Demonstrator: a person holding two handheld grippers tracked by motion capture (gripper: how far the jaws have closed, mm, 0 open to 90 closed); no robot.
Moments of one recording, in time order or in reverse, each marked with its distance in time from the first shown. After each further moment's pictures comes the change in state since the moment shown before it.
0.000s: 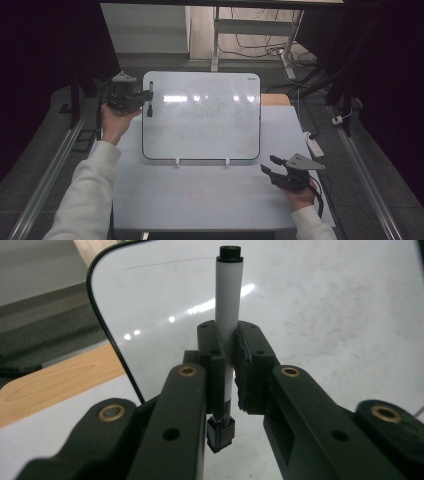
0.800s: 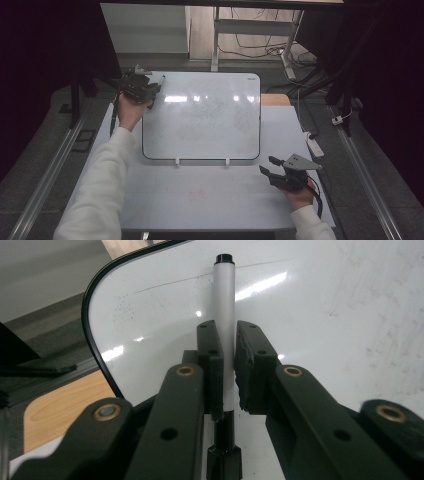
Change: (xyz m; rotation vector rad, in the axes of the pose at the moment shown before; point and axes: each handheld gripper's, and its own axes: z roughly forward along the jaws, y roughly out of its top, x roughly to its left) left arm 0.005 0.017 0.056 0.022 0.109 0.062; right arm 0.000 -0.003 0.005 0.023 0.007 -0.016
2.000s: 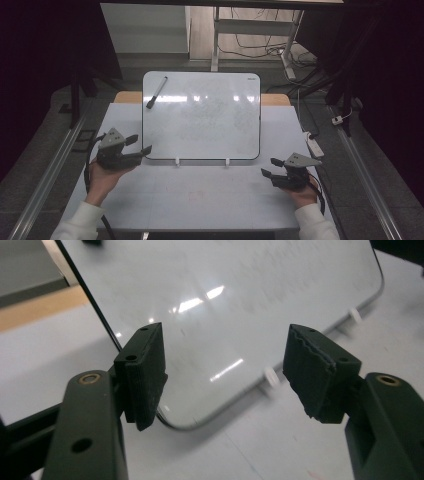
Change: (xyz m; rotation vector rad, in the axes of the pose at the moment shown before) left arm -0.058 -0.164 -0.107 -0.092 -0.207 0.002; right arm -0.015 -0.008 0.003 0.080 0.052 0.019
